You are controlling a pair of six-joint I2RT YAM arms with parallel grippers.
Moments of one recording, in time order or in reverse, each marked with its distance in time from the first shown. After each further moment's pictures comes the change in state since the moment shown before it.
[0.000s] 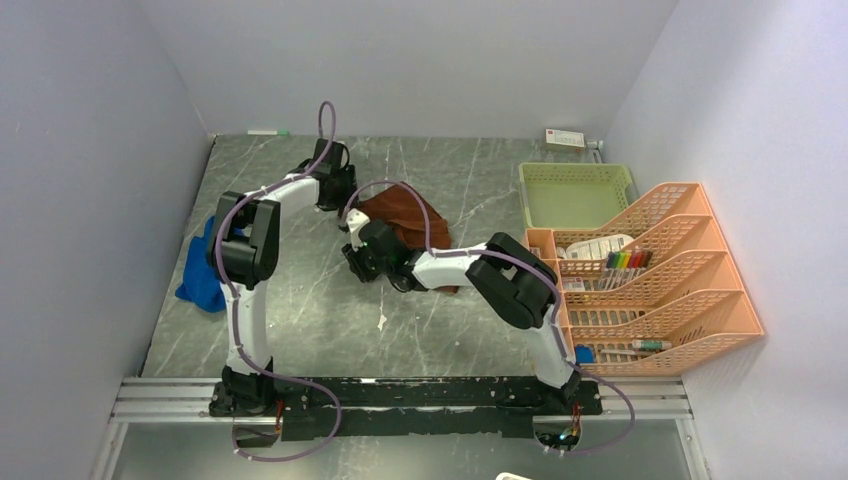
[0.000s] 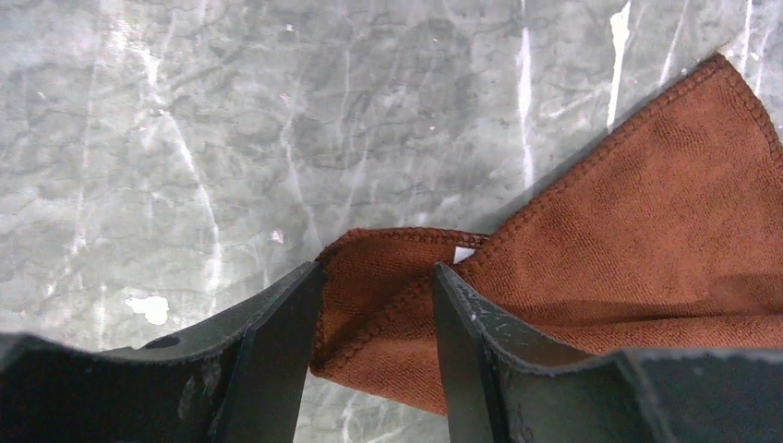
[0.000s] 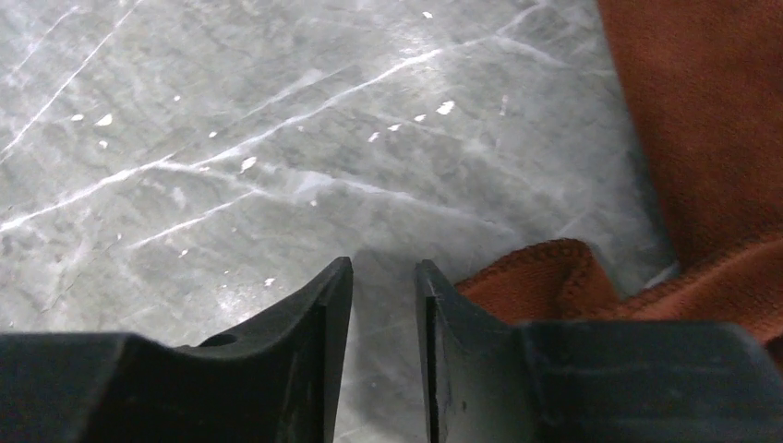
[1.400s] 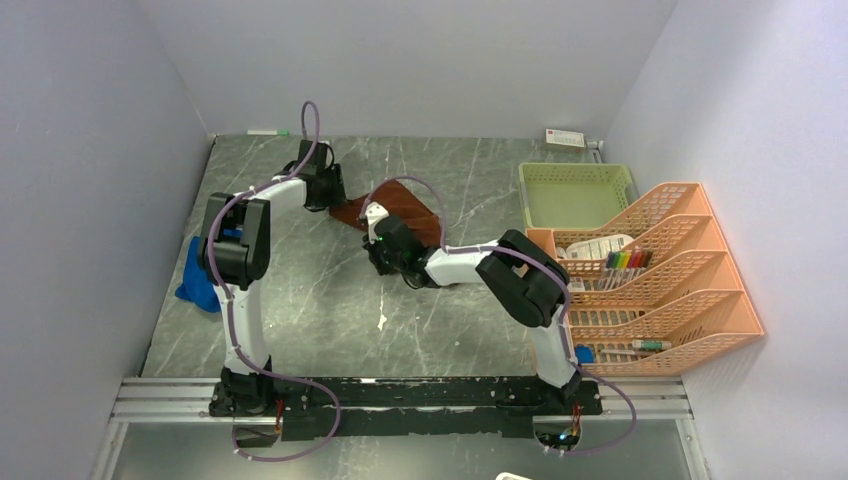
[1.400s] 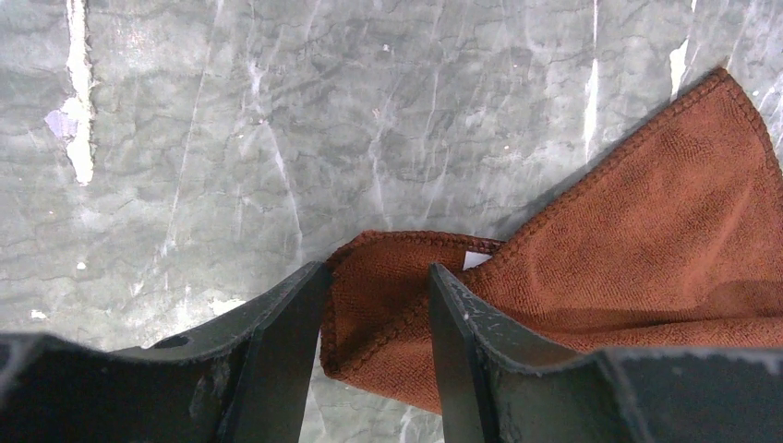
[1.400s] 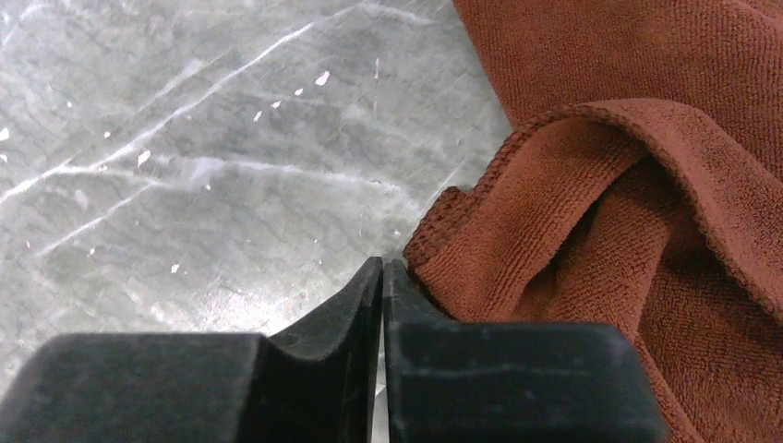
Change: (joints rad) left arm 0.077 -0.027 -0.063 0.066 0.031 0.002; right arm -0.062 -0.050 -0.085 0.024 0.048 0.053
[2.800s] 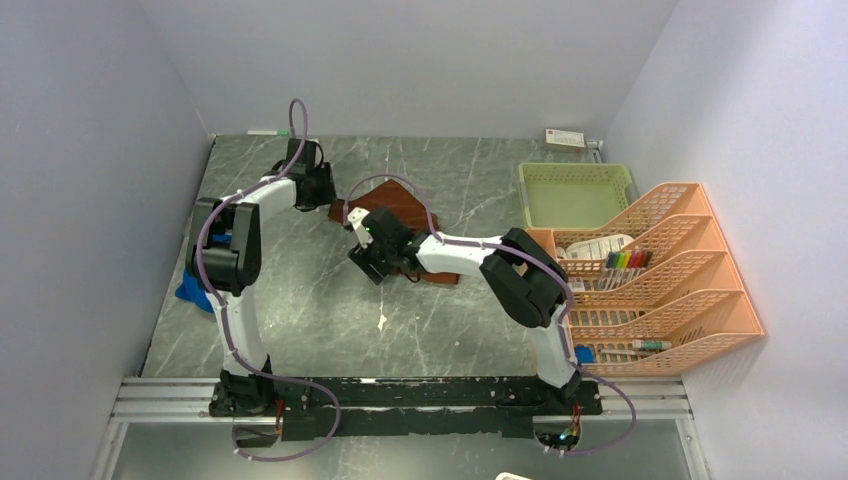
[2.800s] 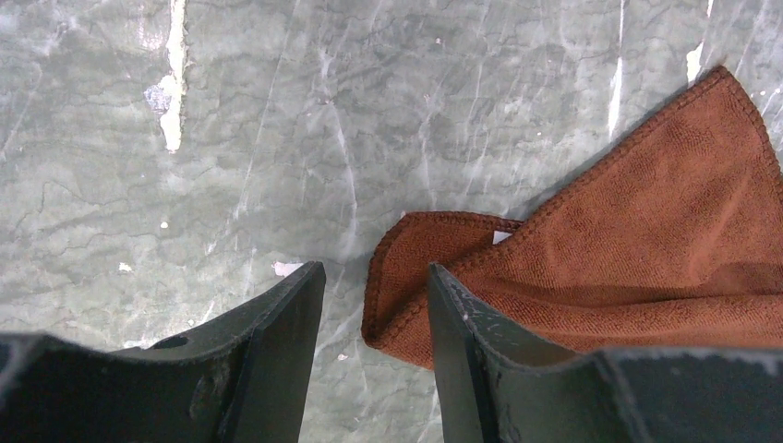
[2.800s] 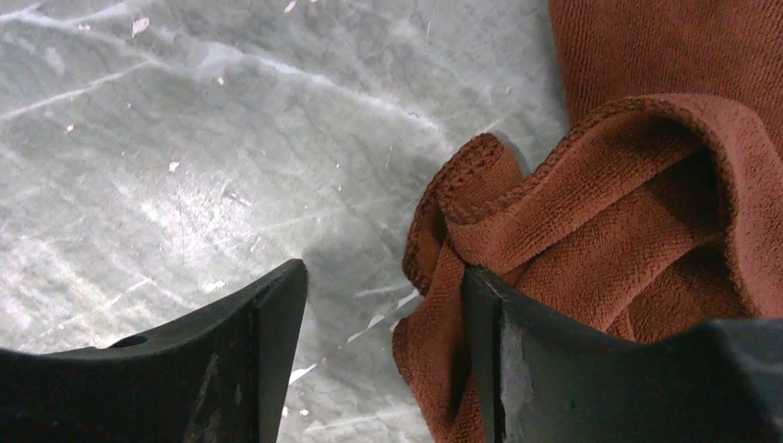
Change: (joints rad) left arm 0.038 -0.074 -0.045 -0.024 0.001 0.013; right arm 0.007 -0.003 0.180 -0.418 -0.051 -0.207
